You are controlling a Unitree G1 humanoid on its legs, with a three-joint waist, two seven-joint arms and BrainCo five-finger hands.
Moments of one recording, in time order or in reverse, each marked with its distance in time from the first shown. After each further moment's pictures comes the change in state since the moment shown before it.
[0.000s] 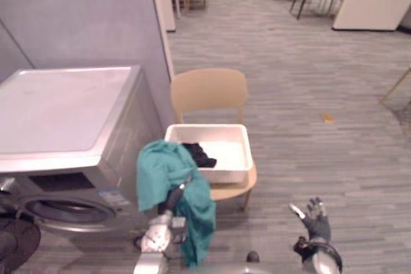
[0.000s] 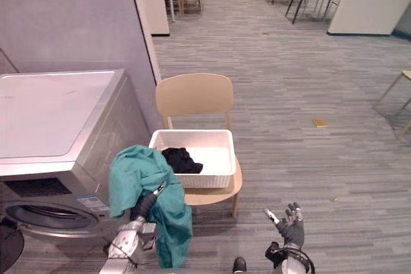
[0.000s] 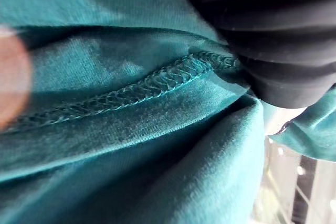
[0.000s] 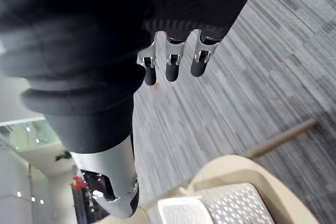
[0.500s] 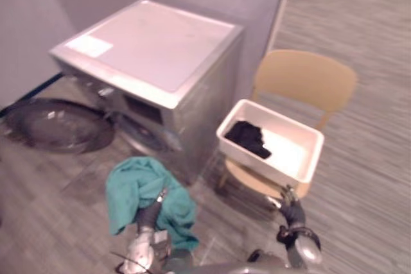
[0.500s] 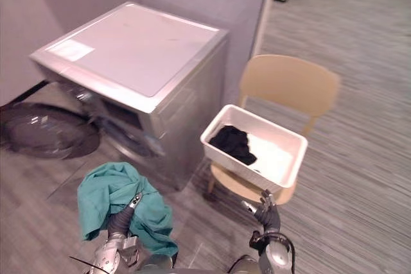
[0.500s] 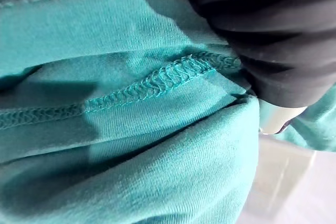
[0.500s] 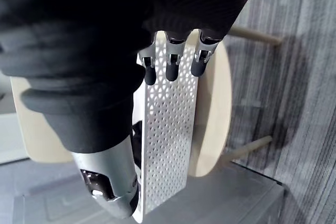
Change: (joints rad) left arm 0.120 -0.048 0.133 -0.098 -0.041 0.000 0.010; right arm -0.158 -0.091 0.166 0.131 -0.001 0.013 -0.008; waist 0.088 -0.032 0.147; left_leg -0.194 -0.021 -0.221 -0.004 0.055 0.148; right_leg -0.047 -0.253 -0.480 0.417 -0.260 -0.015
